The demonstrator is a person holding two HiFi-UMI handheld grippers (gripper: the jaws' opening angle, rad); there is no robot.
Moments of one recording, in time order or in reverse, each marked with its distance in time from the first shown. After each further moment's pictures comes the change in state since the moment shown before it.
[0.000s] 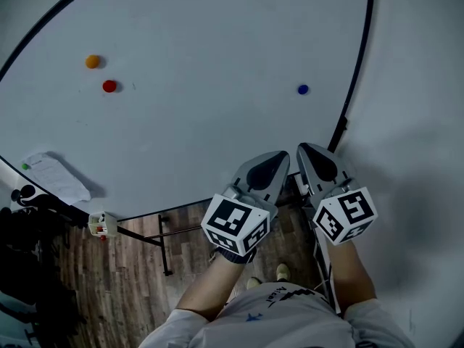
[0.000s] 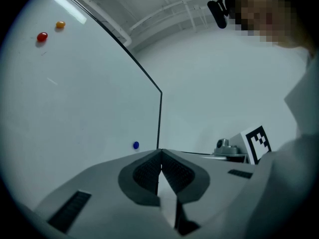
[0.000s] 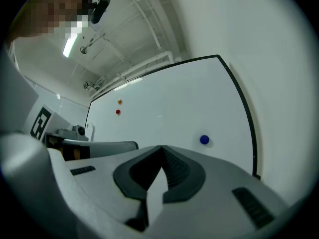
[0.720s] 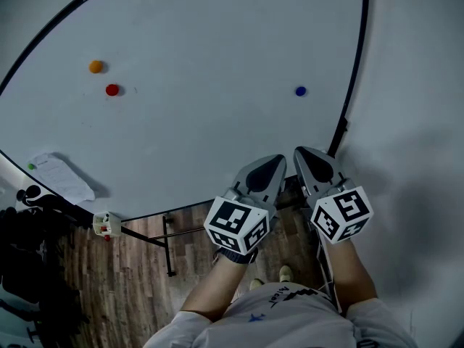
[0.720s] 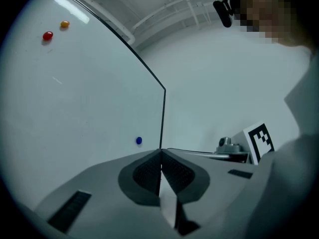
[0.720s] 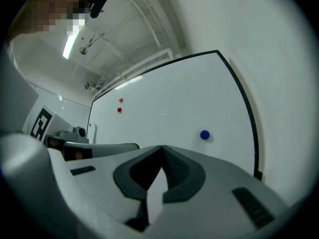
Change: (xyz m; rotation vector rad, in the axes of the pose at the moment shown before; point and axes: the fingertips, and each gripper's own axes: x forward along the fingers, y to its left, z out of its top) left arm 0.001 0.000 -0.013 -0.020 0.018 0.052; right arm -0.003 -0.004 -0.012 0.021 0.023 0.030
